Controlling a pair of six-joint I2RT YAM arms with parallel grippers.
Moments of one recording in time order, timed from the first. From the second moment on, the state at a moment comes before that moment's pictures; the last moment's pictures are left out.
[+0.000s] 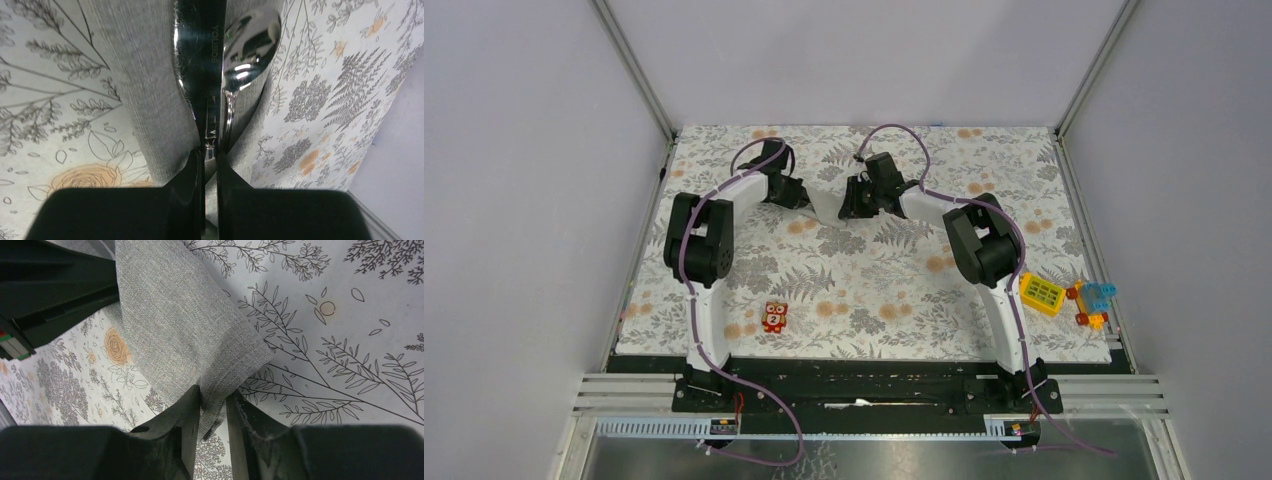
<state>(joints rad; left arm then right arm) -0.21 2.12 1.54 -0.45 0.02 -1.44 0.54 2.30 1.64 -0.10 -0.34 0.48</state>
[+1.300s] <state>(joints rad) -0.25 2.05 1.45 -0.38 -0.01 -1.46 0.54 2.31 1.65 -0.10 -0.34 0.48</state>
